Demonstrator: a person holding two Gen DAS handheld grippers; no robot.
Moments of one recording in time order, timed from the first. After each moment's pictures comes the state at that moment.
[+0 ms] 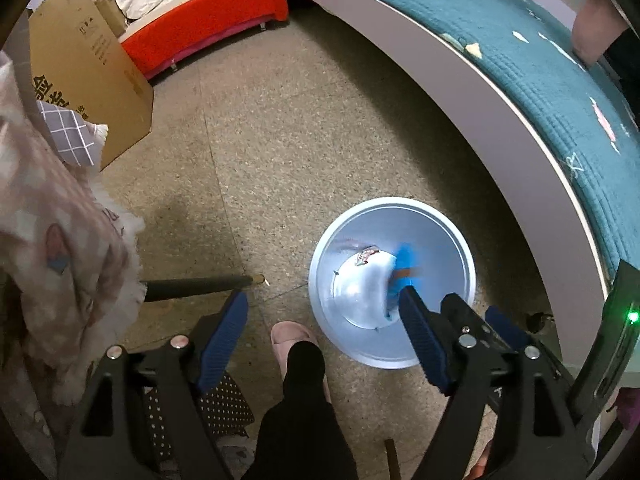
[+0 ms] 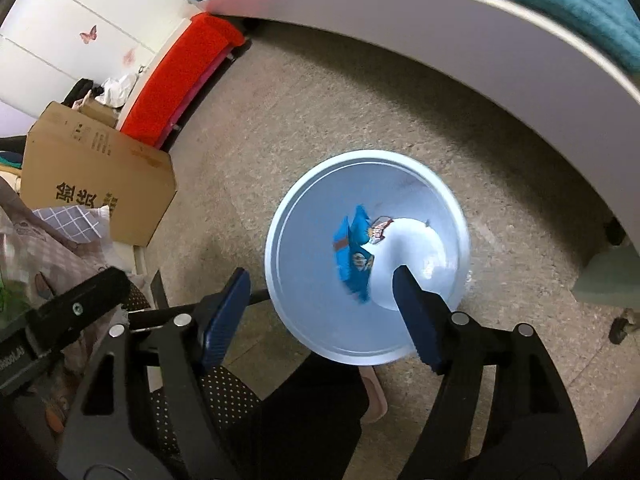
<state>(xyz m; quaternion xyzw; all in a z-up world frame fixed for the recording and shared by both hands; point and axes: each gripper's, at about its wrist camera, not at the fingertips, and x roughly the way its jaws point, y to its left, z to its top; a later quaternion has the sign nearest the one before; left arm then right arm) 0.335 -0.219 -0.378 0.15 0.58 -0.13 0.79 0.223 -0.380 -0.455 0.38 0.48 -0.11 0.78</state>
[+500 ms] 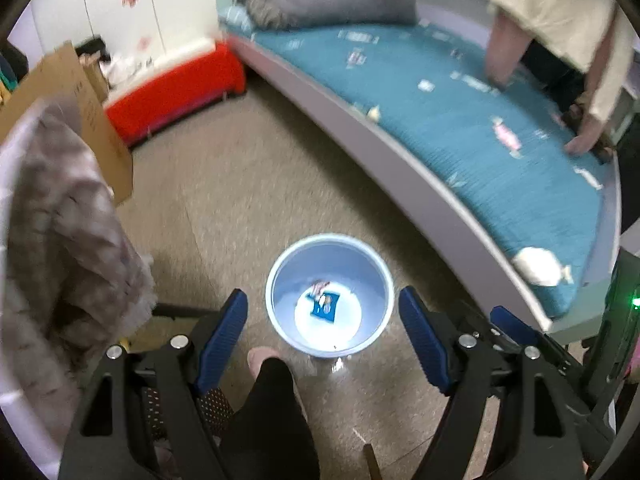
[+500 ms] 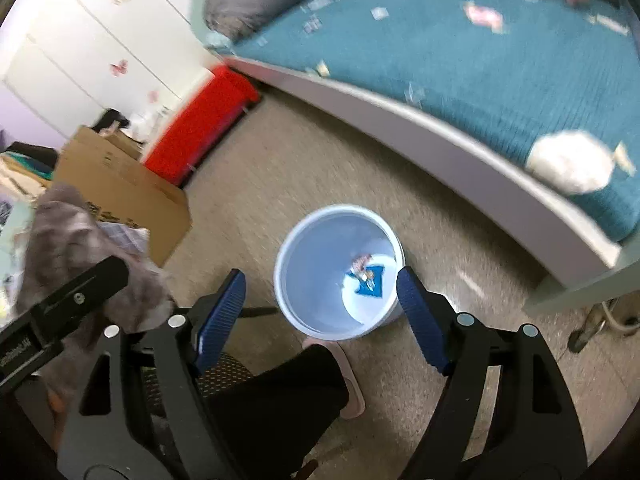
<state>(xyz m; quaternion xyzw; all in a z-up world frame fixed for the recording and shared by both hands) 0.224 -0.231 -0.248 0.14 0.47 -0.22 0.84 0.106 -0.402 -0.316 0.35 0.39 -0.12 0.84</state>
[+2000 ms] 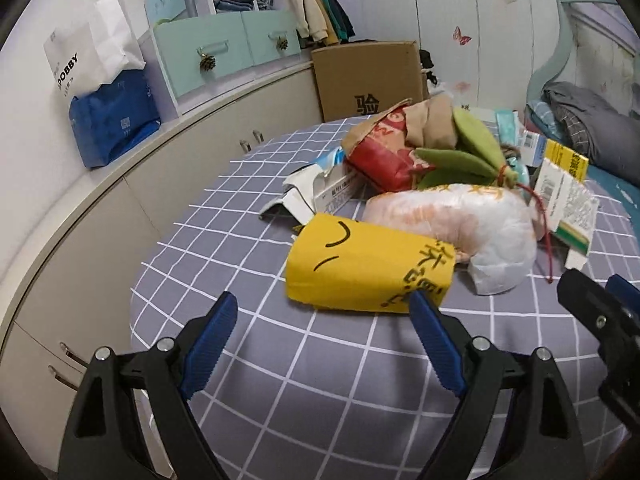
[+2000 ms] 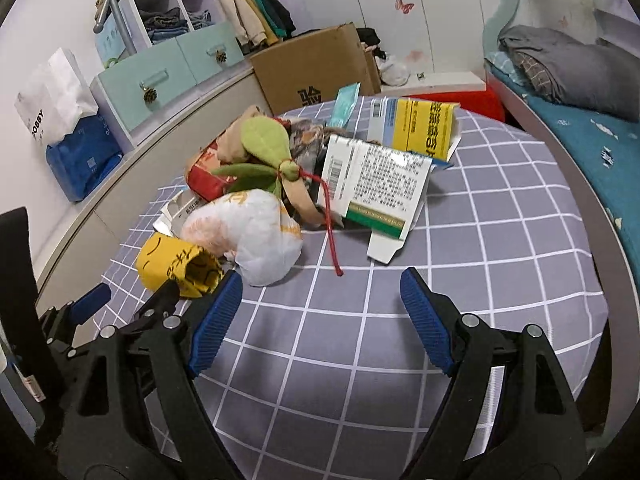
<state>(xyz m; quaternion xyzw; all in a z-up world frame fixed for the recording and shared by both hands) 0.170 0.201 -0.126 0.02 0.37 0.23 0.90 0.200 0.023 -0.132 0.10 0.37 0.20 0.90</state>
